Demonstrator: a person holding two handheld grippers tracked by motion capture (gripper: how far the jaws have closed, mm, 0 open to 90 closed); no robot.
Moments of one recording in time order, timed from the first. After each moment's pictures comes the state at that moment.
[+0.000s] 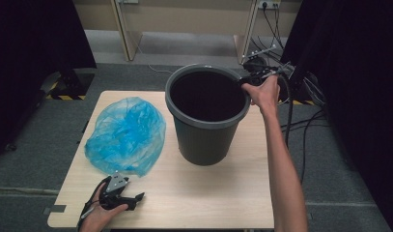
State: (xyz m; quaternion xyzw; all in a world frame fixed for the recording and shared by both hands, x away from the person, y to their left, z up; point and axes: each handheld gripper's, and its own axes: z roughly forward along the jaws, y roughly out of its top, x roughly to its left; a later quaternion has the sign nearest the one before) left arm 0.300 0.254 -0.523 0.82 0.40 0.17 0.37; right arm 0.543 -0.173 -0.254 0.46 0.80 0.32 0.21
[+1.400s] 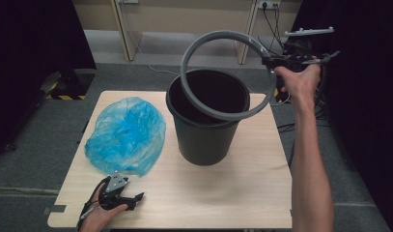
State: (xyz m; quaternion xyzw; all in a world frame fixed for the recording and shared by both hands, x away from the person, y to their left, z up) left arm 0.299 0.255 -0.523 0.82 0.41 0.17 0.37; right arm 0.501 -0.239 -0.181 0.46 0.73 0.43 0.26
